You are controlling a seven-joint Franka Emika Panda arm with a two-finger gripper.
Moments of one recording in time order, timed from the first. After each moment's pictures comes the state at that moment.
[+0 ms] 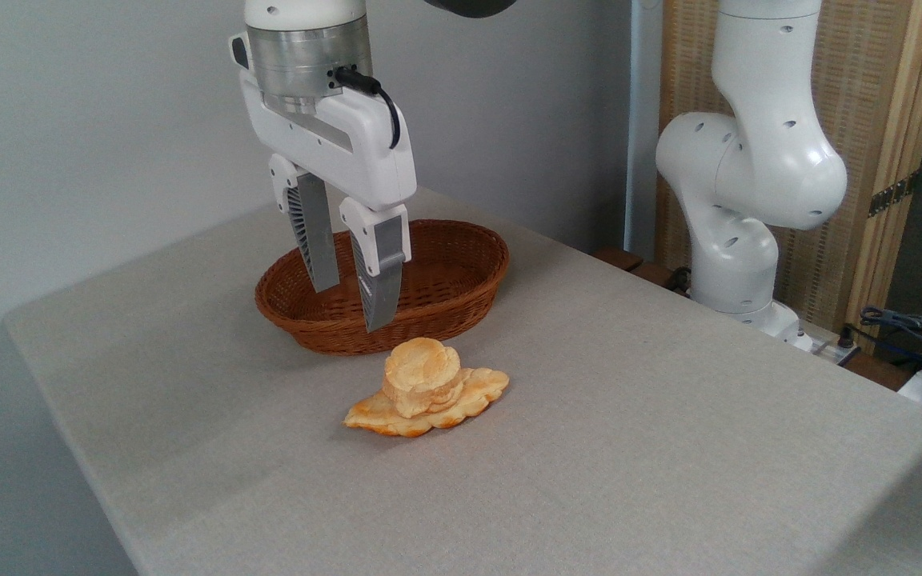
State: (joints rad) arm -0.08 -0.06 0.02 -1.74 -0.05 1.75 0.73
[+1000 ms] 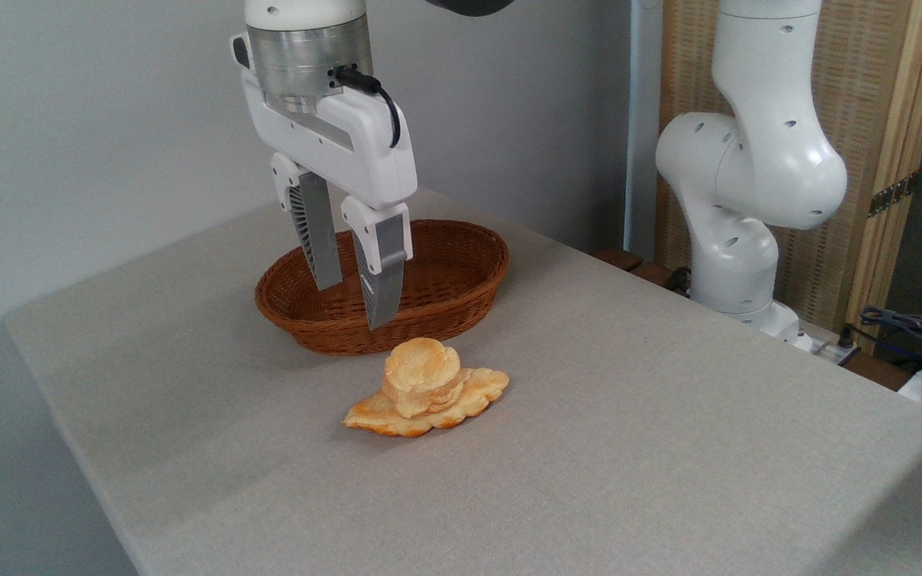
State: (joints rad) arm -0.08 -0.06 0.02 -1.74 -0.05 1.73 0.73
